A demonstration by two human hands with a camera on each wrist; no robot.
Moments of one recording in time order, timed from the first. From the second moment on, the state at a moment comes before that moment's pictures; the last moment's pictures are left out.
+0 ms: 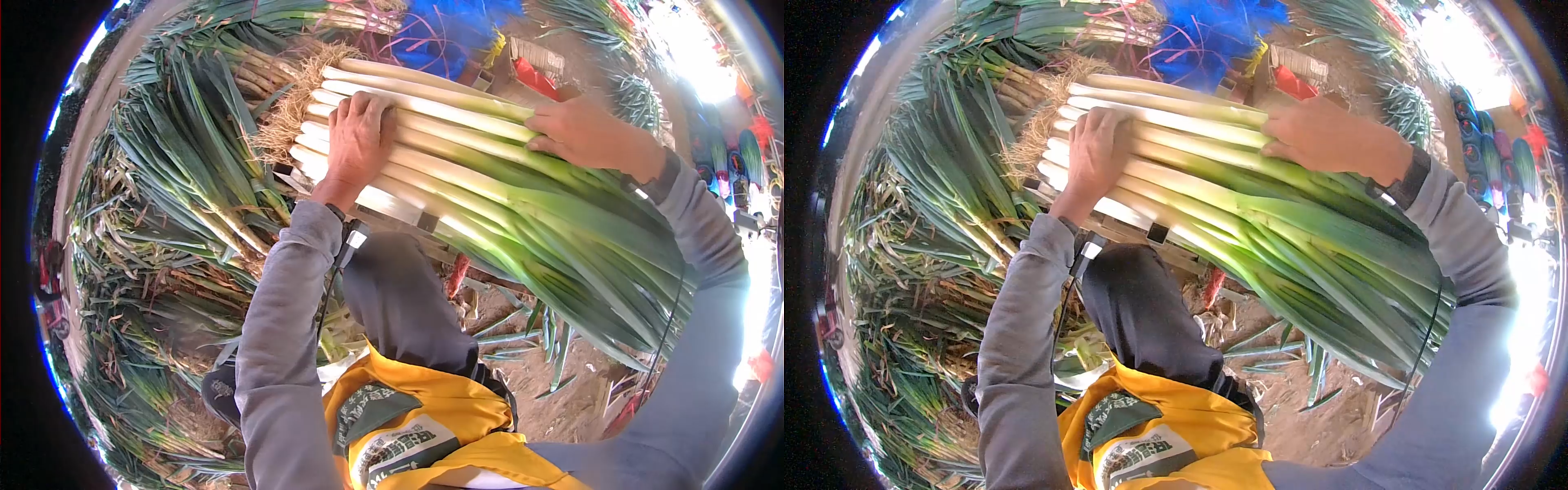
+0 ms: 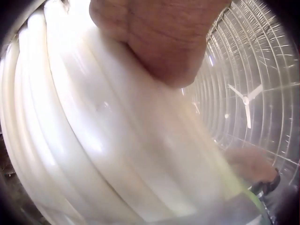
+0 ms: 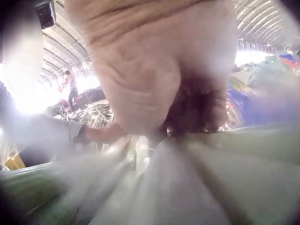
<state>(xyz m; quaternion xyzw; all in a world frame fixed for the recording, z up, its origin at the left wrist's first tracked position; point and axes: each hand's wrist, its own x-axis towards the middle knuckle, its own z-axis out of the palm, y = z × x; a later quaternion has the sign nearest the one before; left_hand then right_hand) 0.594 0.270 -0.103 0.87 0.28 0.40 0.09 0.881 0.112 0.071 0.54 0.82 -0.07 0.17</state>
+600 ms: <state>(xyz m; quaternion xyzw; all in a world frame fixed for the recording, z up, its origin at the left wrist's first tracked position) 0.609 0.275 -0.088 0.84 0.33 0.42 0.08 0.903 0.112 0.013 0.57 0.82 0.03 0.10</state>
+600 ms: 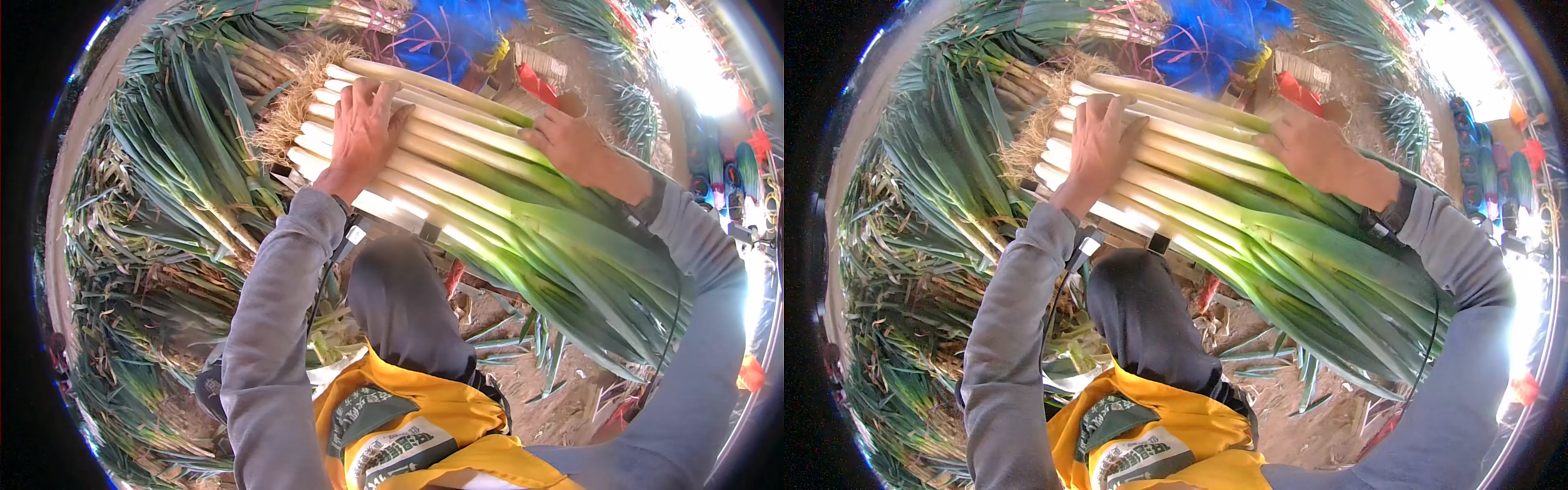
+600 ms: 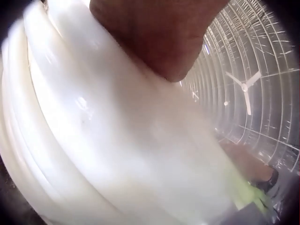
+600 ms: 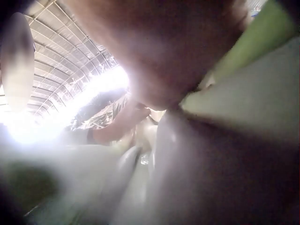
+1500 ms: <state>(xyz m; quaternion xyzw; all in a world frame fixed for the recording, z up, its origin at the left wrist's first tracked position) 0.611 0.289 -0.097 0.90 0.33 0.27 0.10 0.913 0.064 0.040 0.66 0.75 0.05 0.10</state>
